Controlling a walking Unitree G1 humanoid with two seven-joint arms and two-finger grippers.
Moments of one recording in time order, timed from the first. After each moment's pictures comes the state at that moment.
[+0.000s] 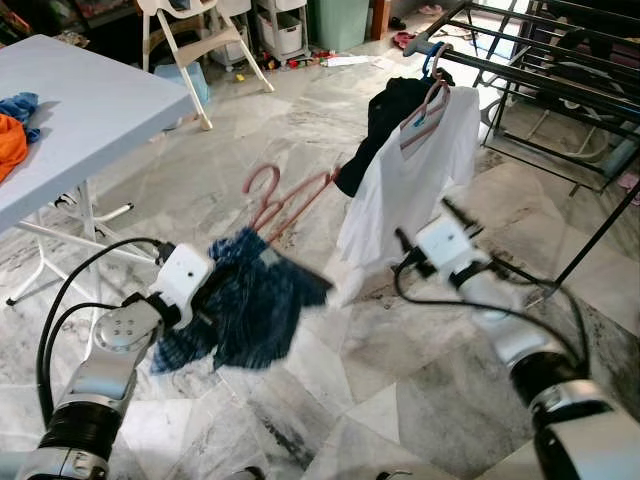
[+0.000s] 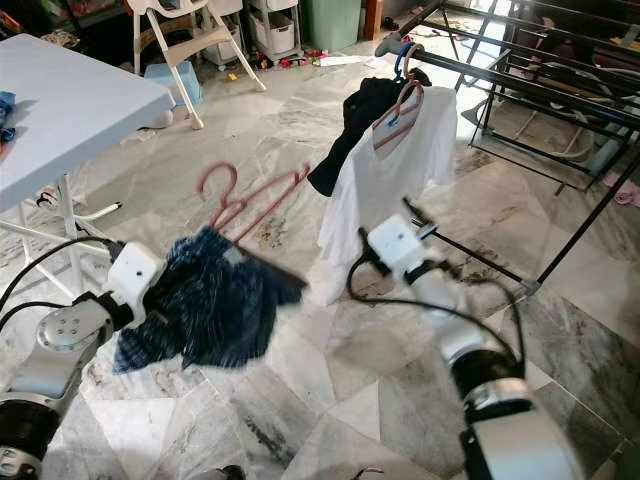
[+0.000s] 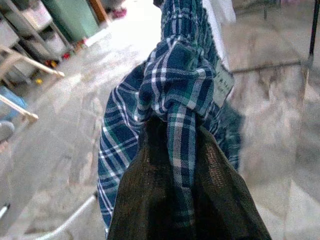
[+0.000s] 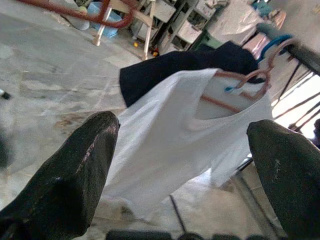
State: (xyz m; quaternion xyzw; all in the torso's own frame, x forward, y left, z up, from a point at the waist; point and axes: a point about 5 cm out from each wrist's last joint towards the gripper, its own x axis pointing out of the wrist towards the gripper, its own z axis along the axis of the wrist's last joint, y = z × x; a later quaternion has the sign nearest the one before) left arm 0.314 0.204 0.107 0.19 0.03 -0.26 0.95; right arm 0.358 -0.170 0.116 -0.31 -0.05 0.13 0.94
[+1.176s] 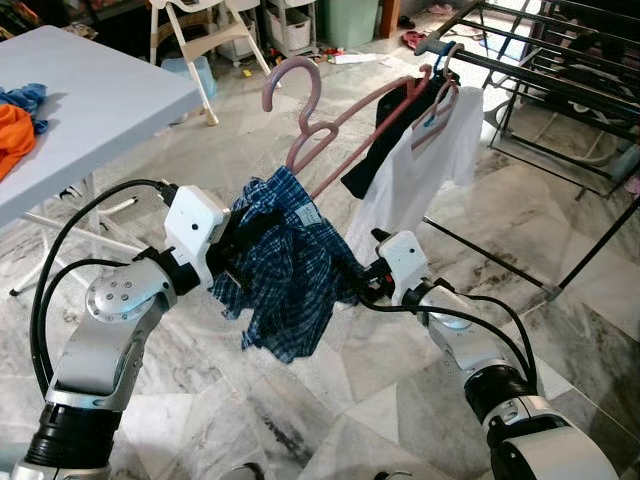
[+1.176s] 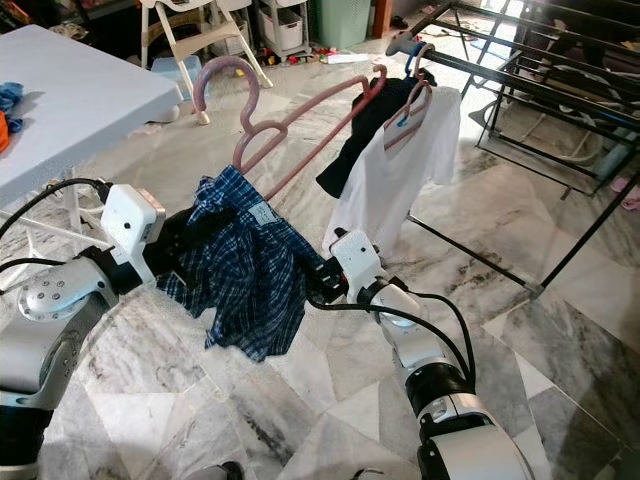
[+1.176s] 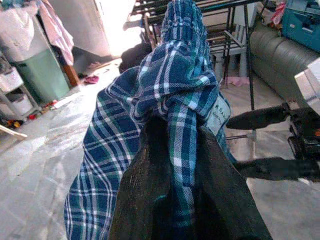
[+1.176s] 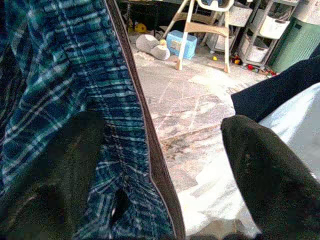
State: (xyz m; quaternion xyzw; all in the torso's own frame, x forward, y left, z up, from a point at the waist) left arm 0.294 0.159 0.191 0.12 -0.07 -0.36 0.92; right arm 0.346 -0.114 0.099 -0.14 -0.01 0.31 0.94
